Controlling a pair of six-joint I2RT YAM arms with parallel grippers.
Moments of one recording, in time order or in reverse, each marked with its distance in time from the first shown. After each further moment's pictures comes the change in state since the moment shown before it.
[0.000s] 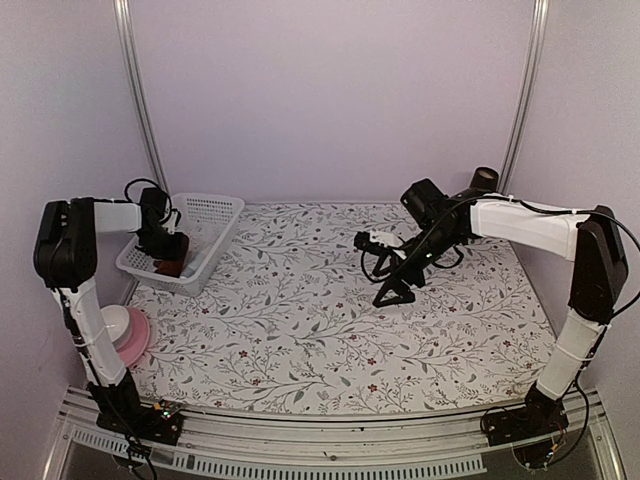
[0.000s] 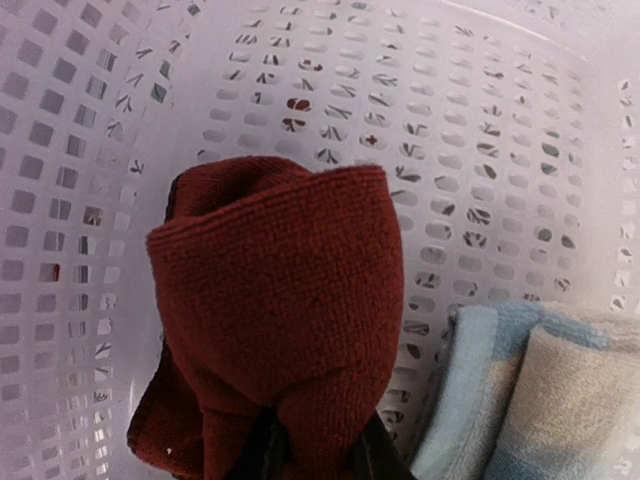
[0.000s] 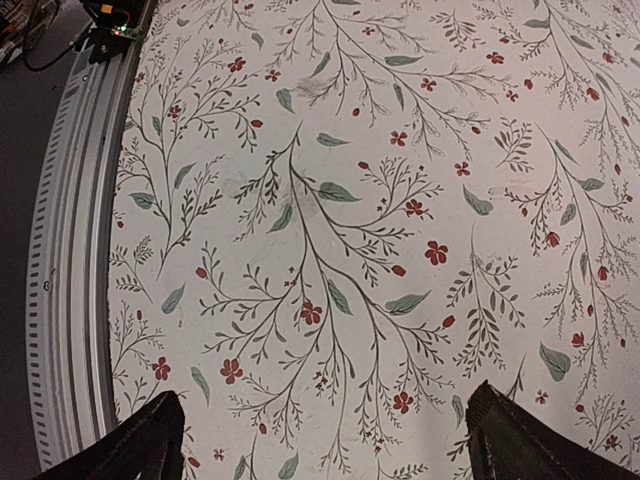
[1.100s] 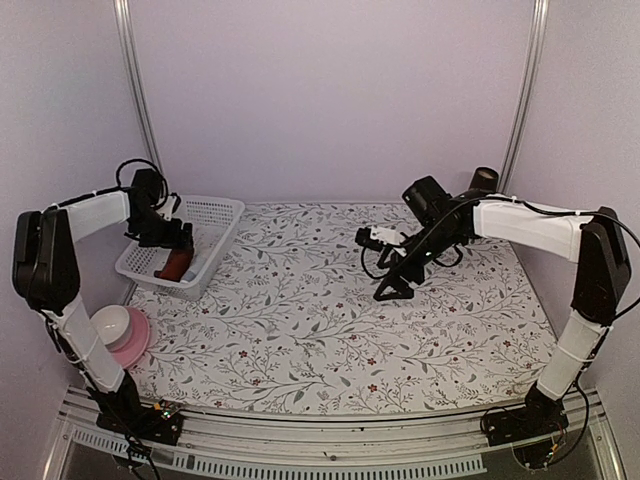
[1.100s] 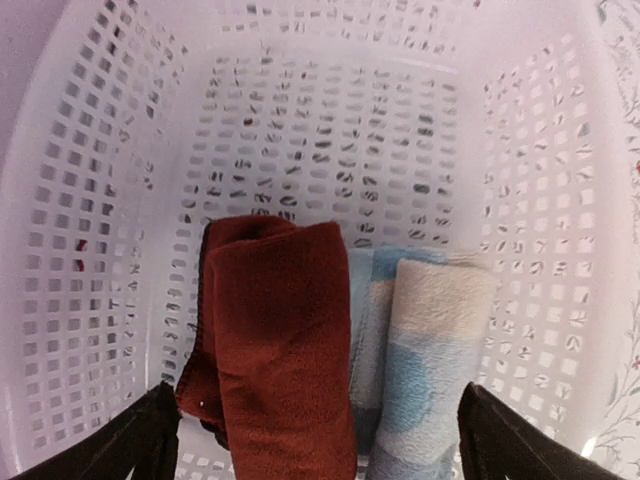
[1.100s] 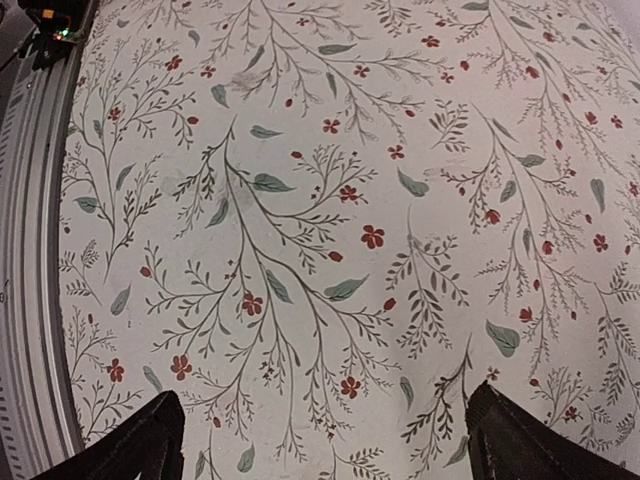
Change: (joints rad) left arm -0.055 -0.216 0.001 -0.213 0.042 0.010; right arm -0.005 -0.013 -0.015 0.058 0.109 0.042
